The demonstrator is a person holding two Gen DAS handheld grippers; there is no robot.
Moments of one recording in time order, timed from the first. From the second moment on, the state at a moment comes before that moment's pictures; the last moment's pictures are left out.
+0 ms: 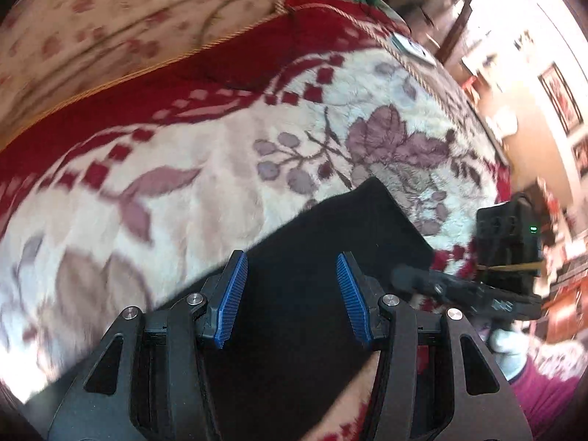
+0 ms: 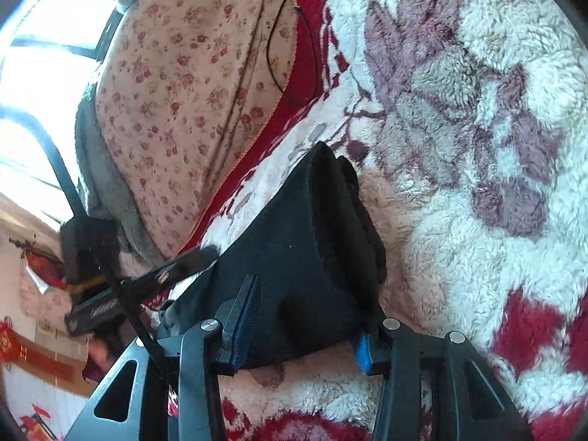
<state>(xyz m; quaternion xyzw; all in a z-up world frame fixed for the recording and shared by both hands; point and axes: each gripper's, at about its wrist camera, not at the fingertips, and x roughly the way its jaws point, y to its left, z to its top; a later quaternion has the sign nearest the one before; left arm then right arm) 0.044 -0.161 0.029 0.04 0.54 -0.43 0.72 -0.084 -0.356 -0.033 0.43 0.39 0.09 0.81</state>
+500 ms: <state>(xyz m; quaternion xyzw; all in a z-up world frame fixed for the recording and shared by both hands) 0.046 -0.230 0.001 0.17 0.52 -0.50 0.67 -0.091 -0.354 -0.035 0.43 0.37 0.13 0.81</state>
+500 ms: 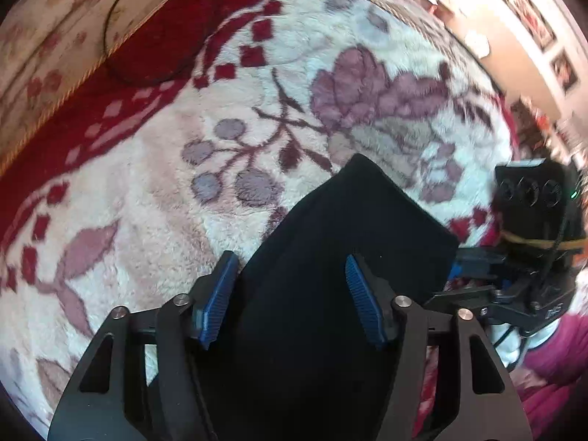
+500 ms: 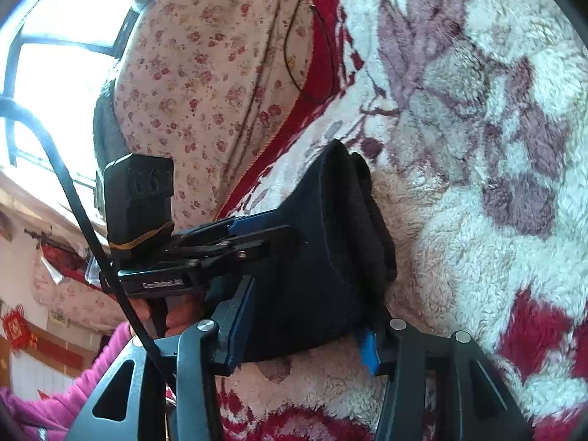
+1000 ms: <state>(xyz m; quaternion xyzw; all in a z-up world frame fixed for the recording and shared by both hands) 0.033 -0.198 0.047 0.12 0.47 -0.51 0.71 -0.104 -0.346 0.003 0.43 0.29 0.20 0.83</state>
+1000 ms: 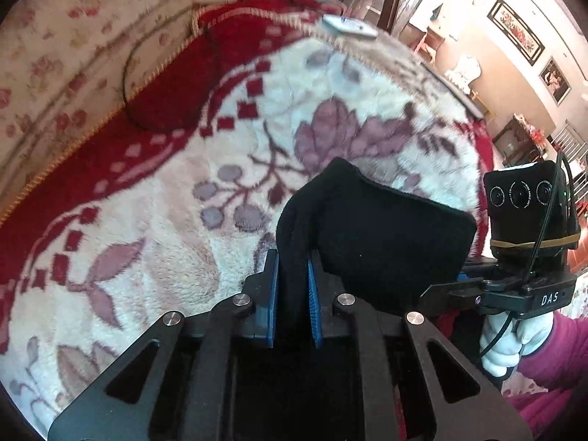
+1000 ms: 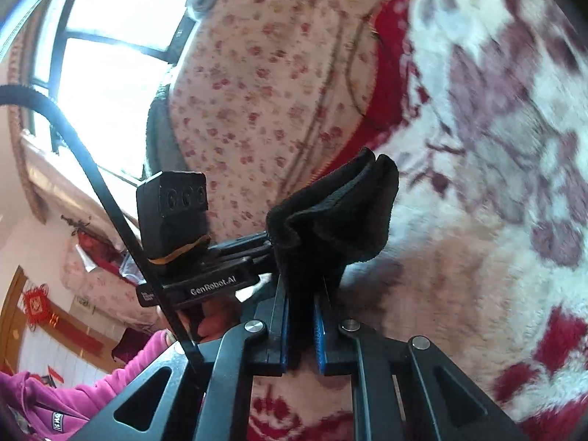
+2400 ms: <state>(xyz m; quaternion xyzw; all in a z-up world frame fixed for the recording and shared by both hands) -0.024 0.175 0.073 -0.15 0.44 -0.25 0.85 -0.016 -0.075 0.044 0.27 0.42 0.42 0.76</state>
